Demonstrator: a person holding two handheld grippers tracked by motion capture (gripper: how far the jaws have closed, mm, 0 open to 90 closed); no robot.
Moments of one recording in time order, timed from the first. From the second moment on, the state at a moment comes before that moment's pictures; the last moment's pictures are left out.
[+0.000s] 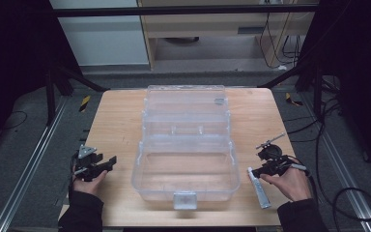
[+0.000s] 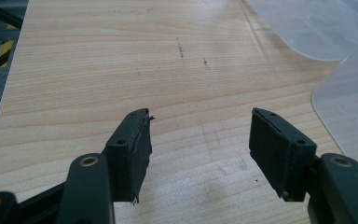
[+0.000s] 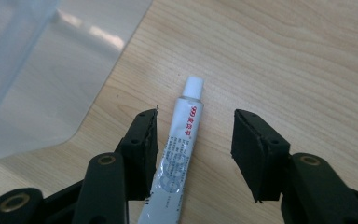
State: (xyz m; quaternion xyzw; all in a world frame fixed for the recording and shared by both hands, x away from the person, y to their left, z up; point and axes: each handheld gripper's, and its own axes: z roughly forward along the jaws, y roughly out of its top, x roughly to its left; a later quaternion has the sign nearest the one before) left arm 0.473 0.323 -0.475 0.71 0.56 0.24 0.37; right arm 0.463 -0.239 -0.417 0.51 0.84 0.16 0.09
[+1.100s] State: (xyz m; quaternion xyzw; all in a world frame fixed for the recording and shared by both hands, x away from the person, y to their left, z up) left arm 0.475 0.321 -0.476 0.71 0.55 0.24 0.36; right arm 0.470 -0.236 -0.454 0.53 0.84 0.12 0.04
